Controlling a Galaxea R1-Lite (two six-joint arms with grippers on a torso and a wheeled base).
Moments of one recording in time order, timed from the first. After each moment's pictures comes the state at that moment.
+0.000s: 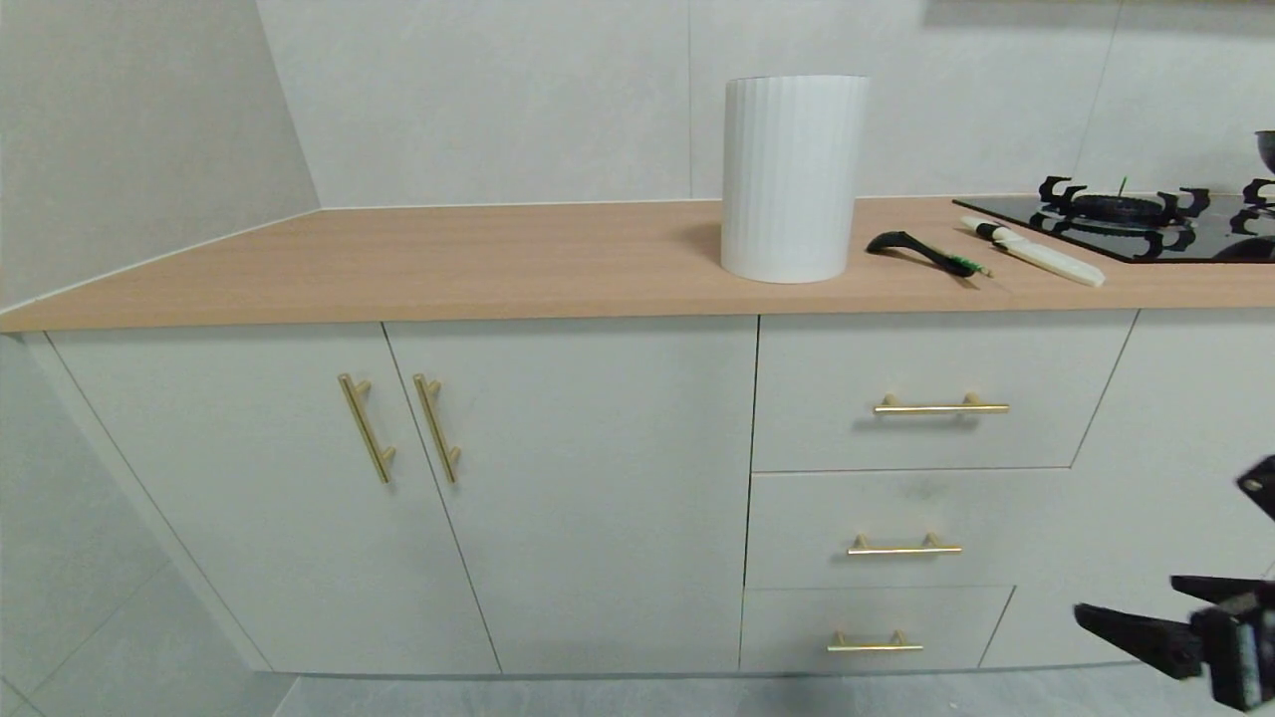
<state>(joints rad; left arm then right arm) 0.00 0.00 0.00 0.00 0.00 0.00 0.14 1.17 -0.41 -0.15 0.10 -0.01</state>
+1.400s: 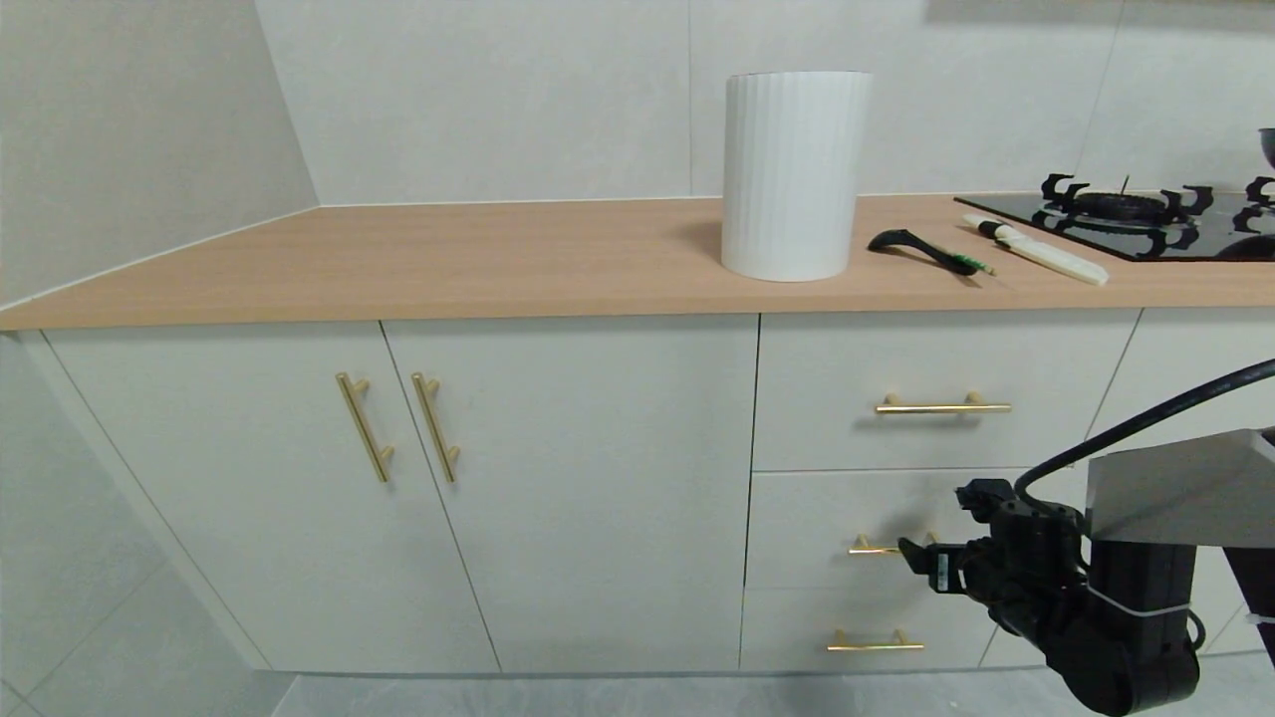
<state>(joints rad) 0.00 0.00 0.00 0.00 0.00 0.00 0.14 2.47 -0.55 -1.45 -0.14 0.09</state>
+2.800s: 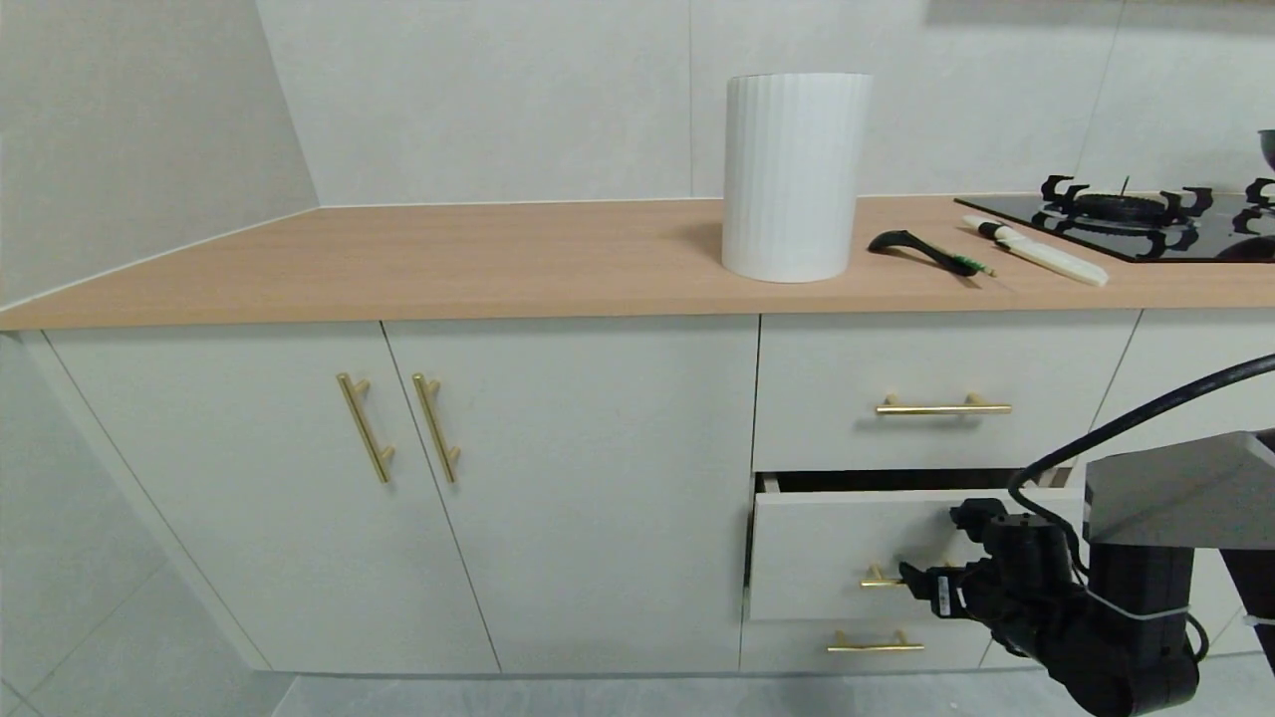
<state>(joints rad) 0.00 0.00 0.00 0.00 0.00 0.00 0.14 2.47 -0.52 -1.32 -0.14 0.08</state>
